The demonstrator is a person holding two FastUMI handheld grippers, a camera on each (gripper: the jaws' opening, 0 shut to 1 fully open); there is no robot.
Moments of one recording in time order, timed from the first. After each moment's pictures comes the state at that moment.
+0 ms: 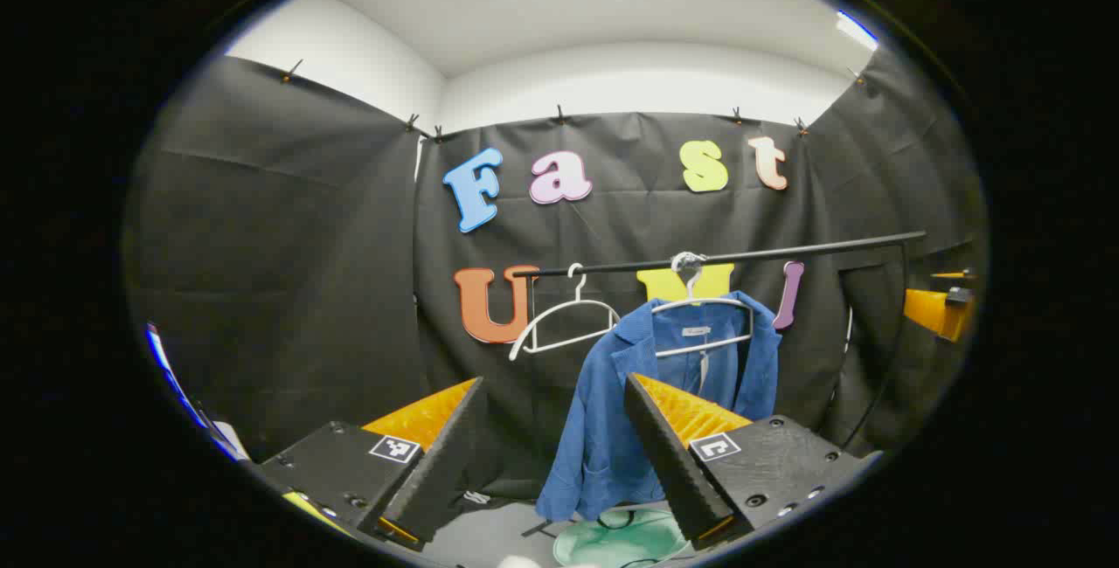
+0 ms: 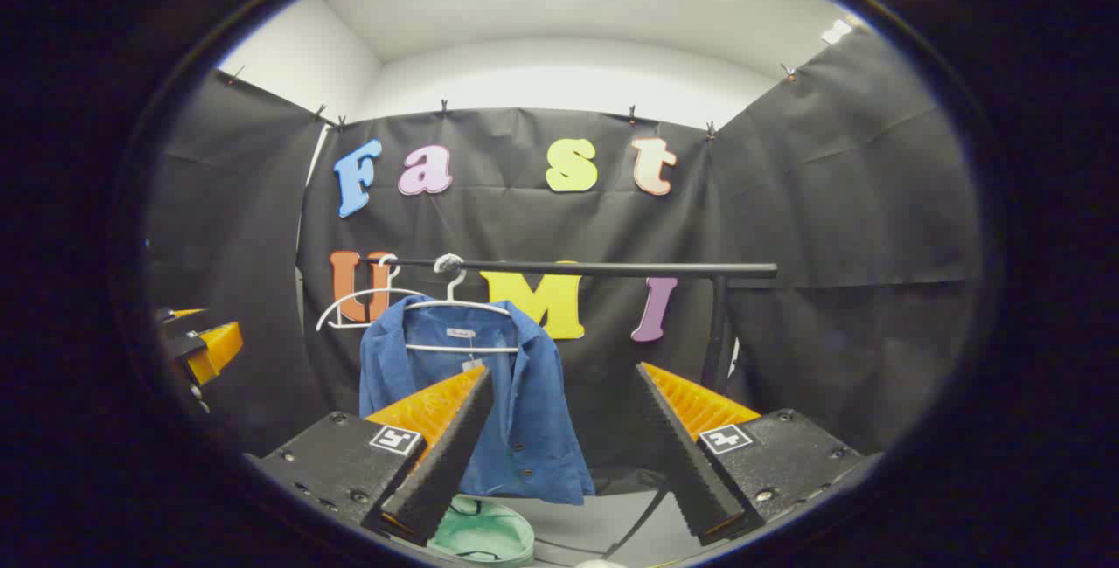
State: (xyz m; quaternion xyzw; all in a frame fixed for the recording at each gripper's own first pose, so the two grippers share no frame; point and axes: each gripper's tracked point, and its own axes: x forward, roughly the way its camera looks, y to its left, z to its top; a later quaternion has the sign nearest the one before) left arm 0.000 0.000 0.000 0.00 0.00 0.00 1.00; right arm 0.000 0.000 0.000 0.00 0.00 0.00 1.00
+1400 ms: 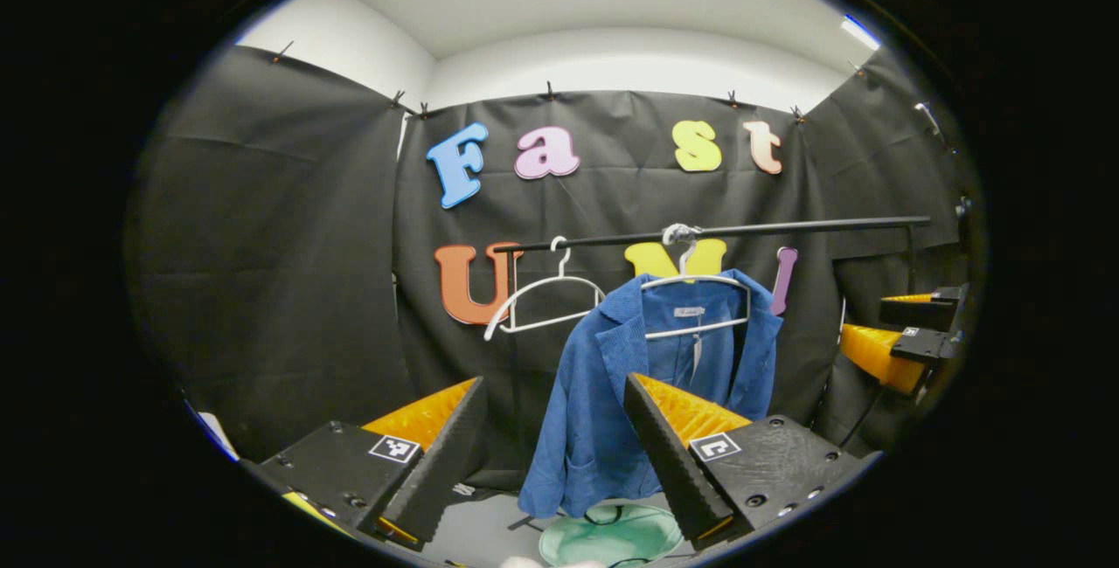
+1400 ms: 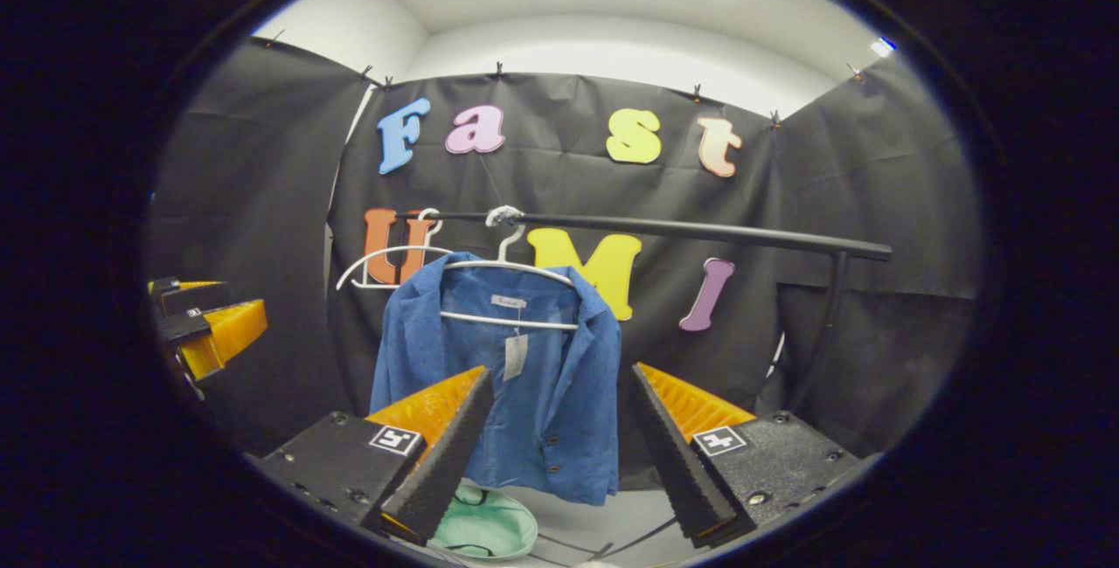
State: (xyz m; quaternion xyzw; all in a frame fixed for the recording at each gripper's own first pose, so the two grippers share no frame) left arm 0.045 -0.016 -0.040 -0.01 0.03 -0.01 1.00; right arm 0.077 0.075 -0.048 -0.04 0.04 0.08 0.99
